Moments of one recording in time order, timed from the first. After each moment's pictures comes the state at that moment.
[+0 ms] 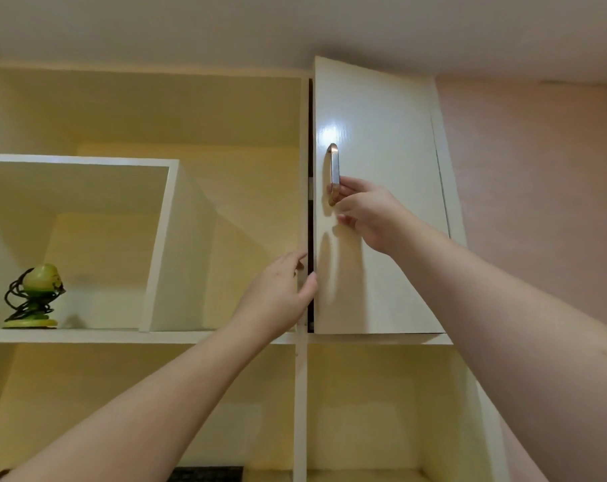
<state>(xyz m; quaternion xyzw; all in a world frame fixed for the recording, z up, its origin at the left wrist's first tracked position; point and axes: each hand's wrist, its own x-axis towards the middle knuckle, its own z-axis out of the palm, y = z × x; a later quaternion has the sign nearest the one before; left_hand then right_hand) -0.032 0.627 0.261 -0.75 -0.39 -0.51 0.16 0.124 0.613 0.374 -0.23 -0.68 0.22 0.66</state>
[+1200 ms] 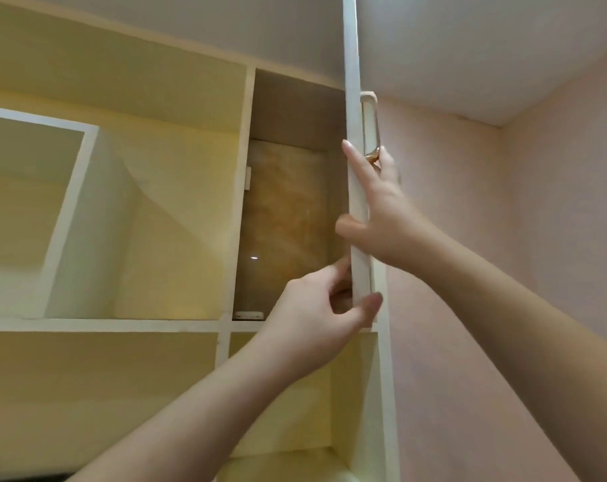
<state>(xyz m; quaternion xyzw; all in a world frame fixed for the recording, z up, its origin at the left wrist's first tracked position) 0.062 0.540 0.223 -0.84 -0.14 -0.53 -0.08 0.185 0.492 0.316 -0.46 -0.69 -0.27 0.49</state>
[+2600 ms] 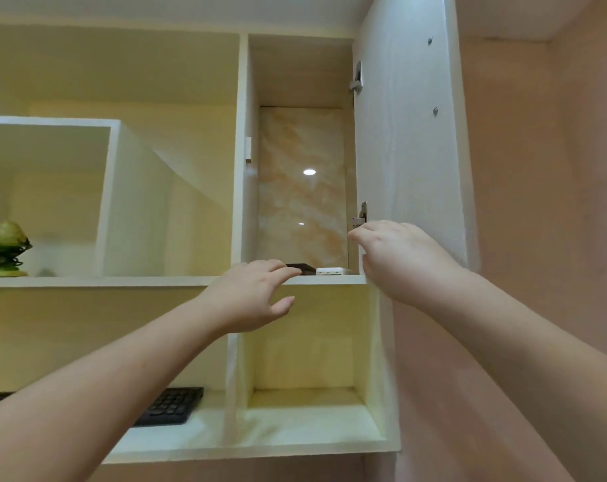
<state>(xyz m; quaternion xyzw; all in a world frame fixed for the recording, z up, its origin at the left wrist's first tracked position) 0.037 0.572 0.208 -0.81 -0.42 -0.25 0.32 0.258 0.513 0.239 -0.54 -0.68 -0.44 0.23</state>
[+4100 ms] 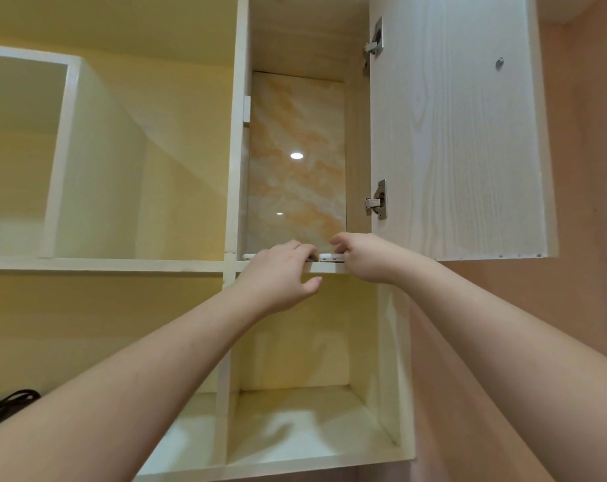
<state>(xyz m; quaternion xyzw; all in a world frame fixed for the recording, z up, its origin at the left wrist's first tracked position) 0.064 0.652 0.209 -0.82 -0.40 -0.34 0.25 0.229 0.629 0.245 -0.63 -0.72 -0.11 0.28</state>
